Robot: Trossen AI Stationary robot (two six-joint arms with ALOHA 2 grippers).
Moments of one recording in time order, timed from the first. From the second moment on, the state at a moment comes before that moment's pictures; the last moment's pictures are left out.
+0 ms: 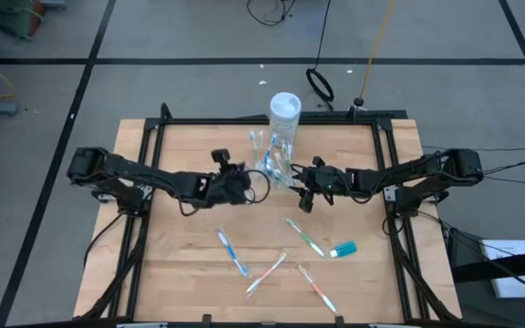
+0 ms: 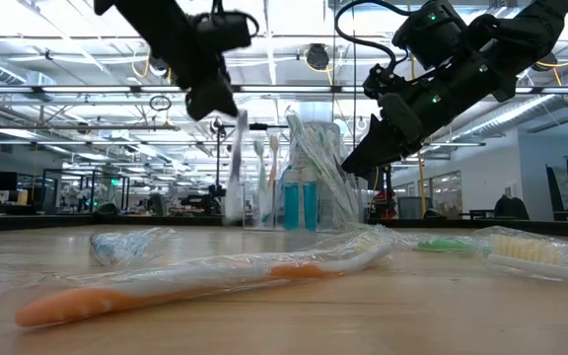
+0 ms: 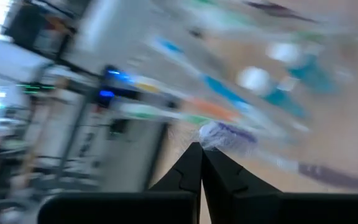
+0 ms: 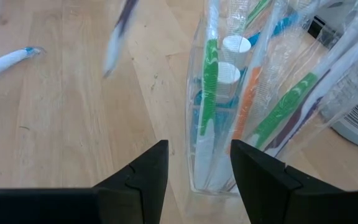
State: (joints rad) left arm -0.10 1.53 1.00 -0.27 -0.90 0.22; right arm -0.08 1.42 0.56 0.30 0.21 0.12
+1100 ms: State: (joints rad) left arm 0.11 1.49 1.00 0.22 -0.91 0.50; right arm -0.08 1.42 0.56 0.30 0.21 0.12
